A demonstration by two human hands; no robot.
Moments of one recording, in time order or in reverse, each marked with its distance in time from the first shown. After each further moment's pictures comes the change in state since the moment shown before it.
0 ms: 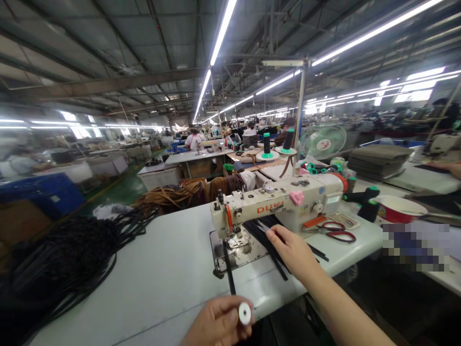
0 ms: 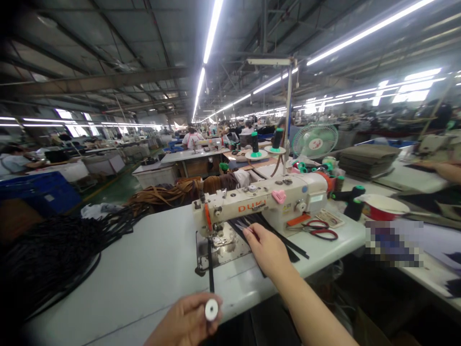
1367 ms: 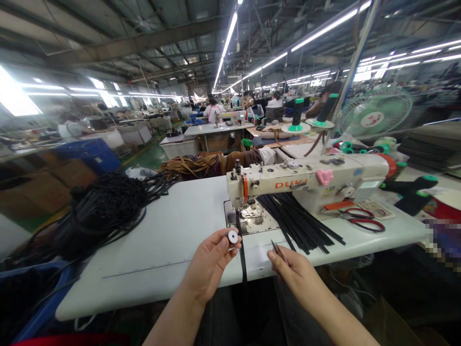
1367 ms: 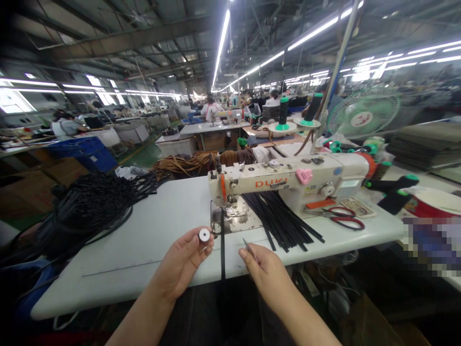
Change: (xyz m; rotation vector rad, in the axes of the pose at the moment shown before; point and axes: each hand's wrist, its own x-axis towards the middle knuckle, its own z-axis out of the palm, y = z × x) left_hand -0.008 0.044 0.029 -0.037 0.290 0.379; right_hand -0.075 0.001 0.038 0.404 -0.313 -0.197
